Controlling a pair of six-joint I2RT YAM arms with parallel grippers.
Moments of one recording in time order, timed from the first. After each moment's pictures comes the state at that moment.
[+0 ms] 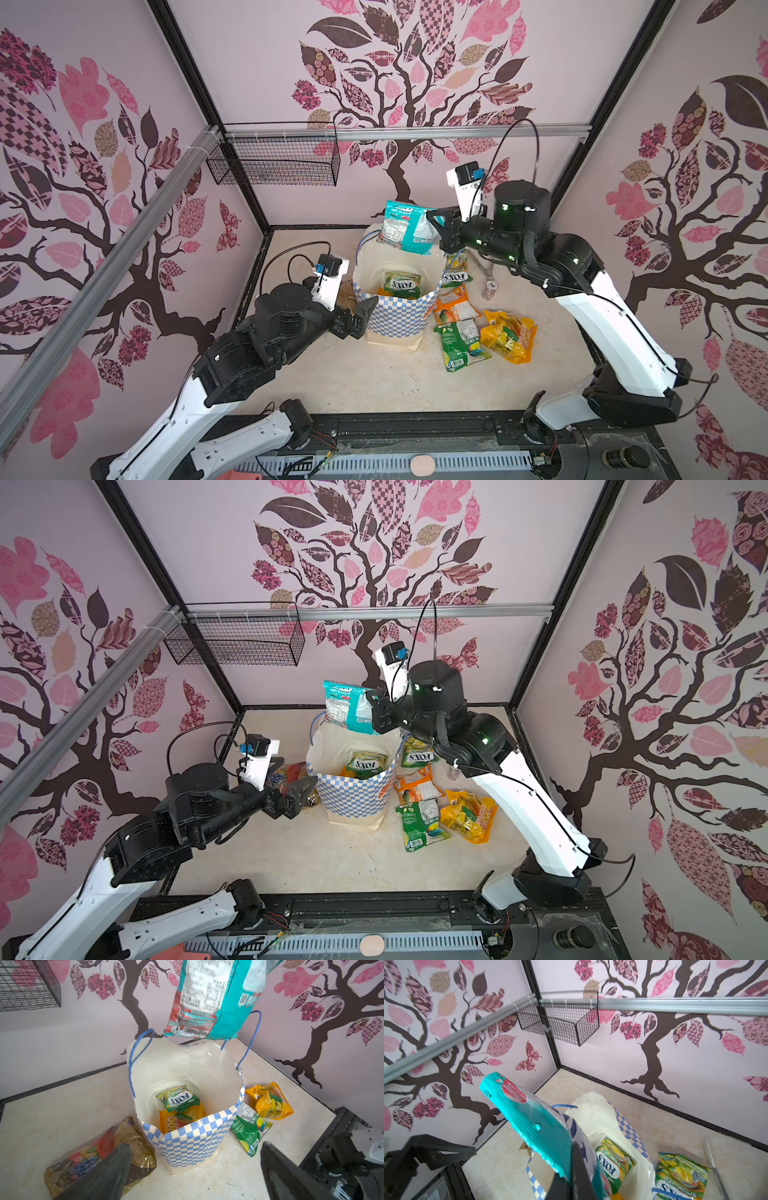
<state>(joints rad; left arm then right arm) -0.87 0.82 1.30 -0.83 -0.21 -0.16 0.78 1.44 2.03 -0.77 0.05 0.22</state>
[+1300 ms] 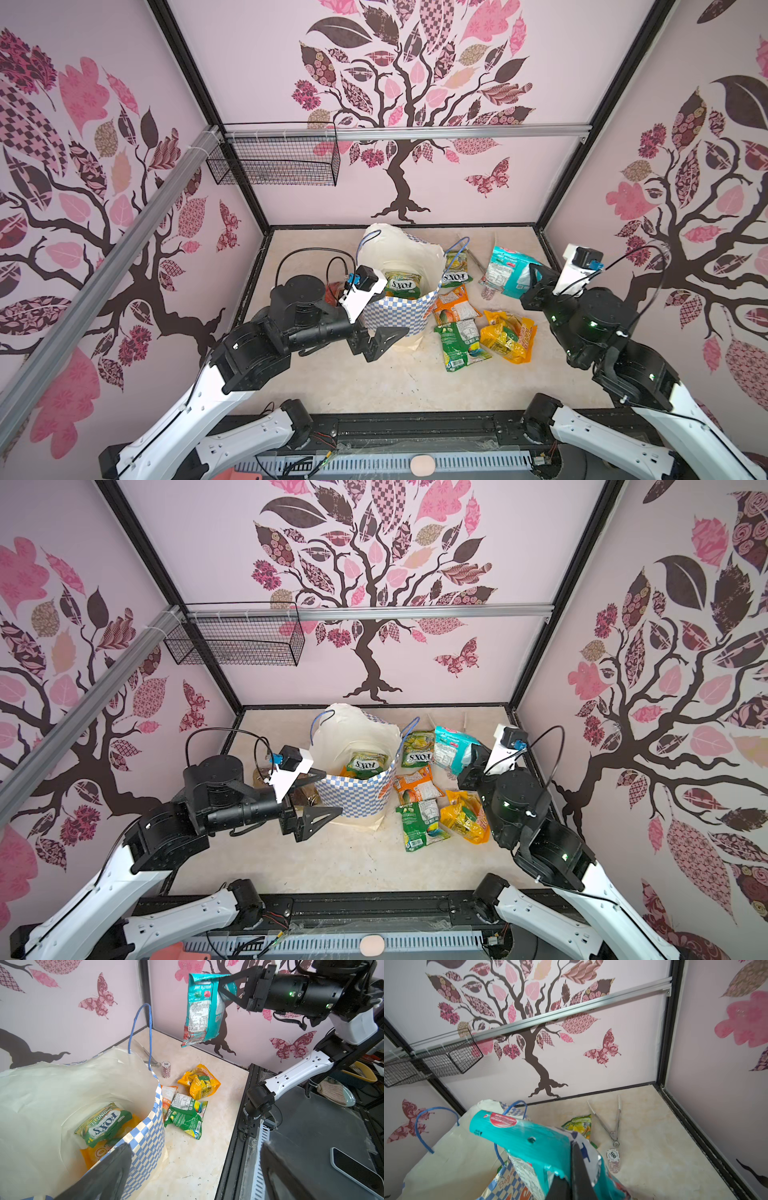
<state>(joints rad) -0.87 0.89 1.31 -0.77 0.25 -0.02 0.78 0.67 1.09 -0.58 0.69 0.35</state>
